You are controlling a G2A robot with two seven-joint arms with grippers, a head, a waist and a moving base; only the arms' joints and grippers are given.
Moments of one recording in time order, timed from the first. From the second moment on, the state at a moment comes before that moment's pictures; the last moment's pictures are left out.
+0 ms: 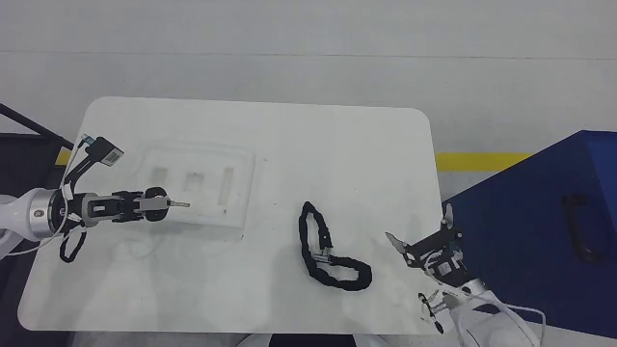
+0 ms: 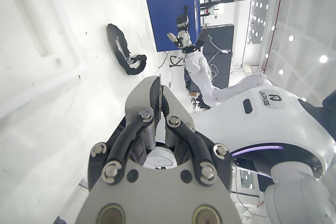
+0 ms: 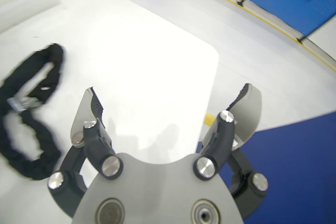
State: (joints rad) left arm 0.45 -0.05 -0.28 -1.62 -1.04 -0.65 -1.04; right arm -1.94 -1.14 1.44 -2.20 -1.61 -0.18 0.06
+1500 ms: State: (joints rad) left arm 0.45 -0.05 -0.28 -1.62 -1.04 -0.65 -1.04; right arm -1.28 -1.20 0.92 -1.97 -1.34 -0.49 1.20
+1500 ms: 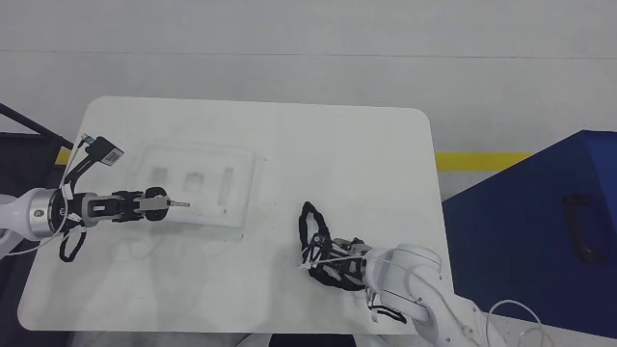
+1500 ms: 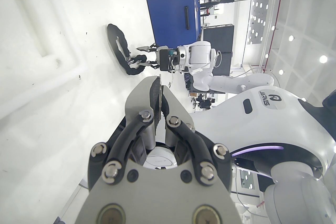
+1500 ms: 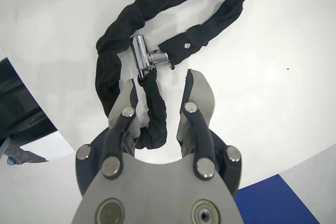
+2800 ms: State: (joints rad) left arm 0.45 -0.05 -0.28 -1.62 -1.04 -0.65 -1.04; right arm -1.31 -1.20 0.98 -1.97 -1.16 -0.38 1.08
